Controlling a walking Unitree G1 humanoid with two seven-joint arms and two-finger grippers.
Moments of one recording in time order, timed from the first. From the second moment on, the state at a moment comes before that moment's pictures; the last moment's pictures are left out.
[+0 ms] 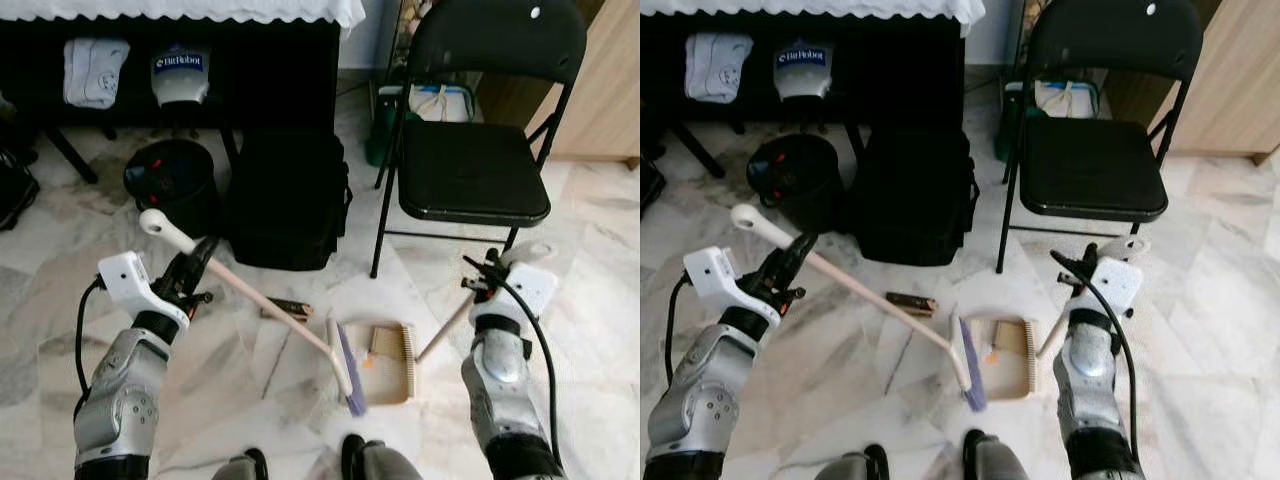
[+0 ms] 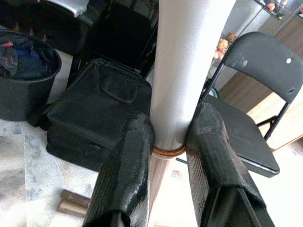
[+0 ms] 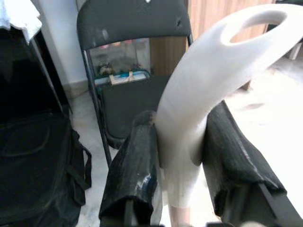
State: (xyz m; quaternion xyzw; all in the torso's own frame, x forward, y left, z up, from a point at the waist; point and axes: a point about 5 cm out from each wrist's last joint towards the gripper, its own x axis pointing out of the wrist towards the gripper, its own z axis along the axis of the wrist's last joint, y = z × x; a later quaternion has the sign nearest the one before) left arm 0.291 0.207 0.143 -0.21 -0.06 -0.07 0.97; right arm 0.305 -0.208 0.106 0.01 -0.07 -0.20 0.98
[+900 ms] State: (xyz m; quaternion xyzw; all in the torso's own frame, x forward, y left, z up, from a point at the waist) left arm 0.297 0.223 0.174 -0.16 -0.13 -0.01 0.98; right arm 0.303 -0.201 0.139 0.00 -0.12 -0.16 0.98
